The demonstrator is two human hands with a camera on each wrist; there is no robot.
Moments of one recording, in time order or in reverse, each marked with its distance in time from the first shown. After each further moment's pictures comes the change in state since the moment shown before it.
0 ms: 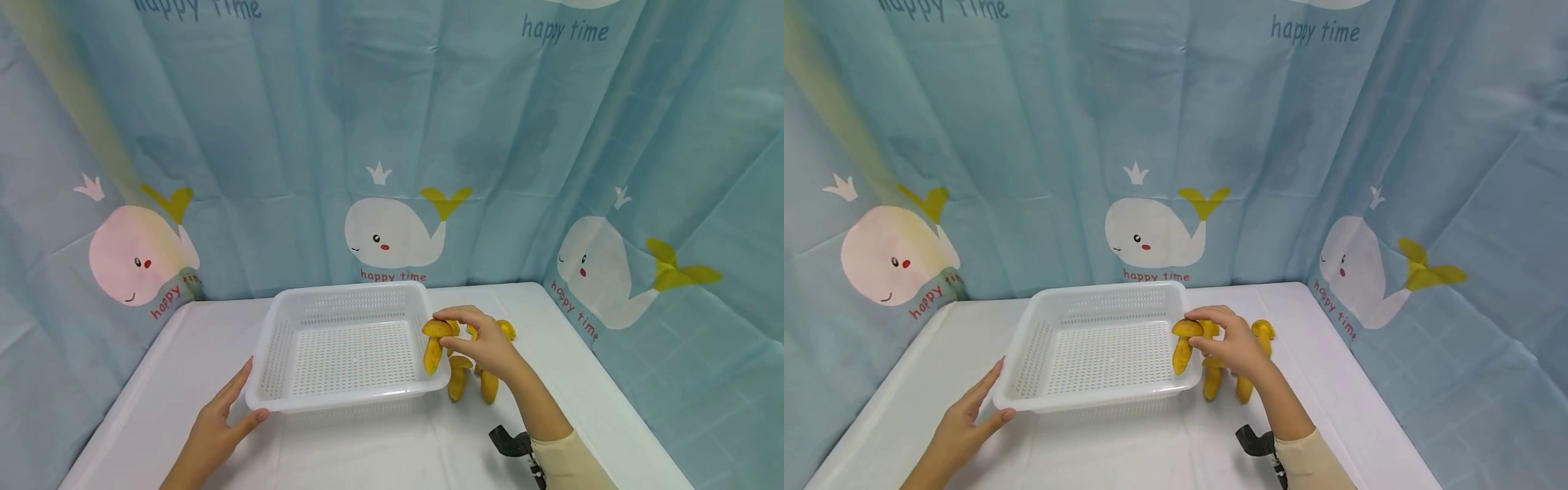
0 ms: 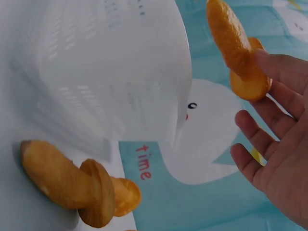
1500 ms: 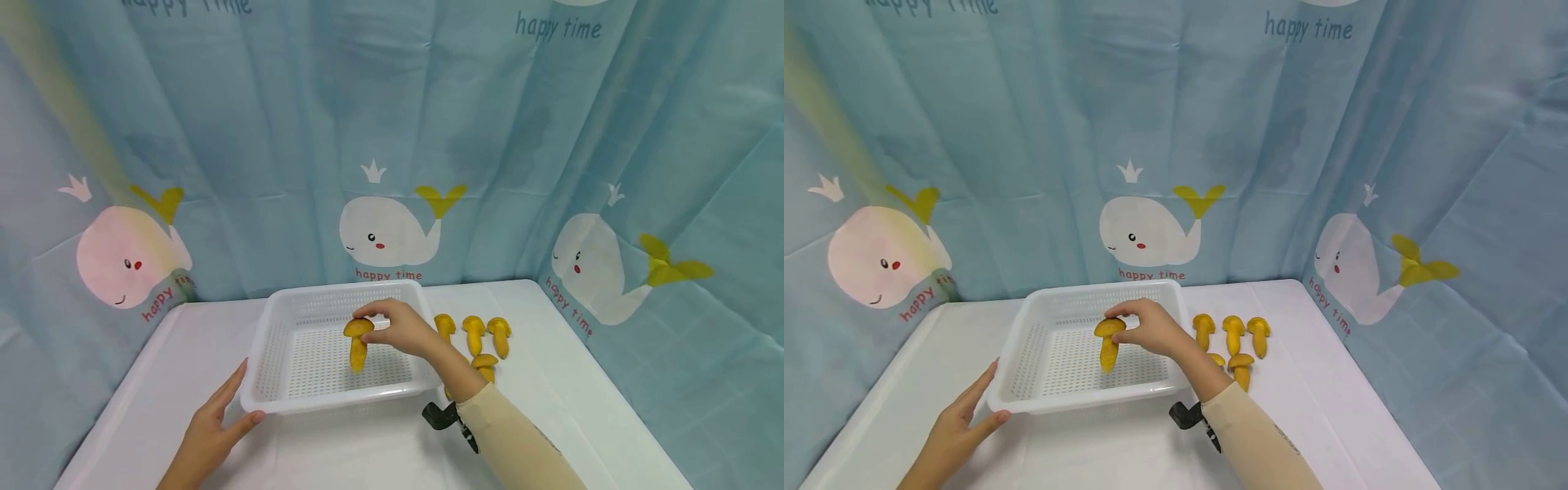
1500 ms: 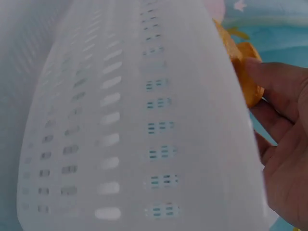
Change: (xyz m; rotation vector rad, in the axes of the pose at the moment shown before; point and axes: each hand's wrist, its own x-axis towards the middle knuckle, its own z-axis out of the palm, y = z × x) left_hand 0.000 0.000 0.000 -0.016 -0.007 -0.012; right_hand 0.083 -0.038 0.094 -0.056 -0.291 -0.030
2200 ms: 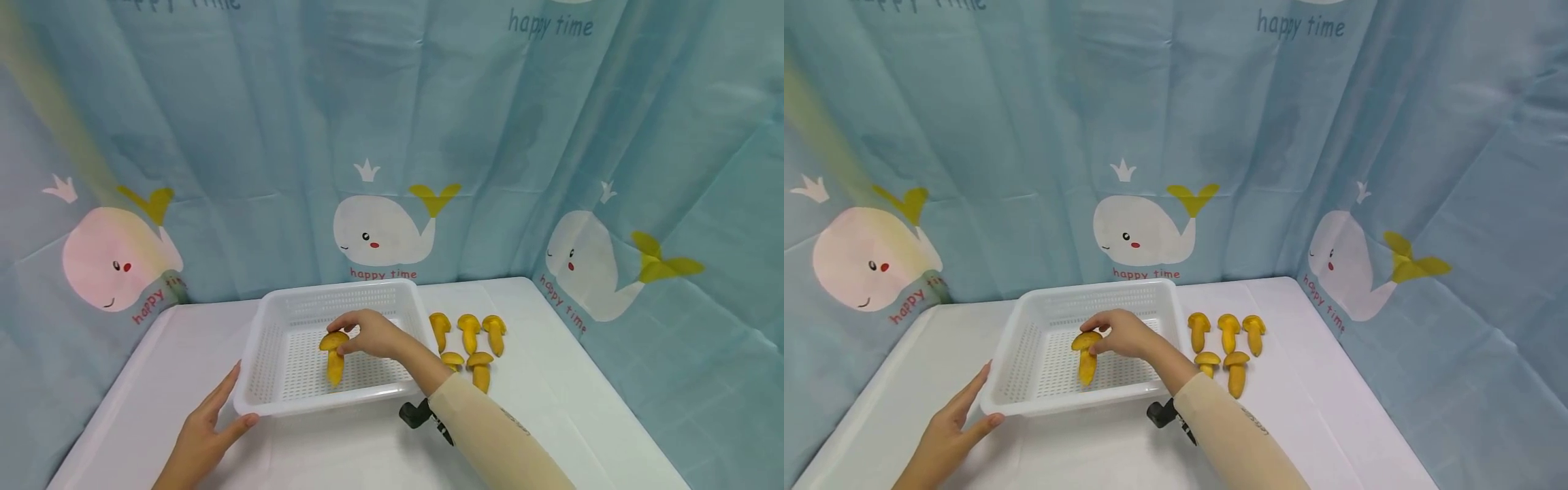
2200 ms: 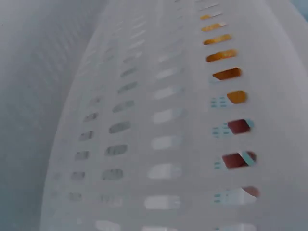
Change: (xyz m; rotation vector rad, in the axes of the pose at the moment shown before) left_hand -0.001 0.001 0.000 0.032 -0.007 0.011; right_hand 0.029 0.001 0.037 -0.011 -0.110 0.105
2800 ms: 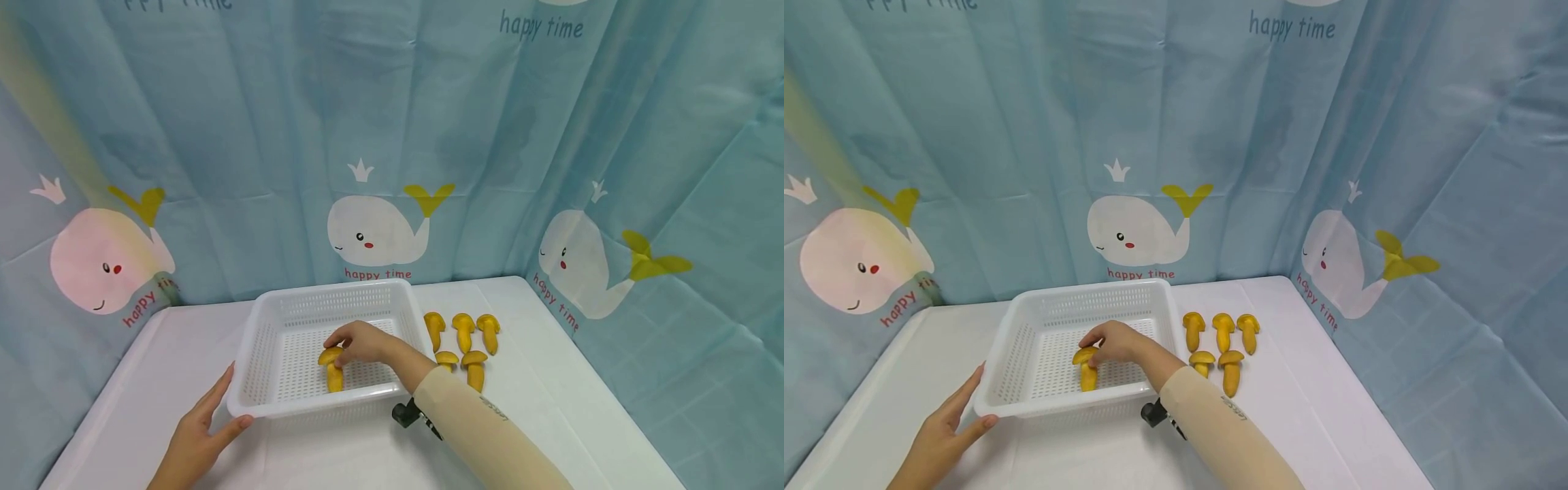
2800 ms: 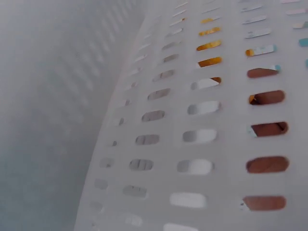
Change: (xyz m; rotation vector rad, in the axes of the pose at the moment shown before) left_hand 0.001 0.000 0.001 0.006 0.007 0.009; right_hand 0.015 0.024 0.018 -0.003 -0.093 0.129
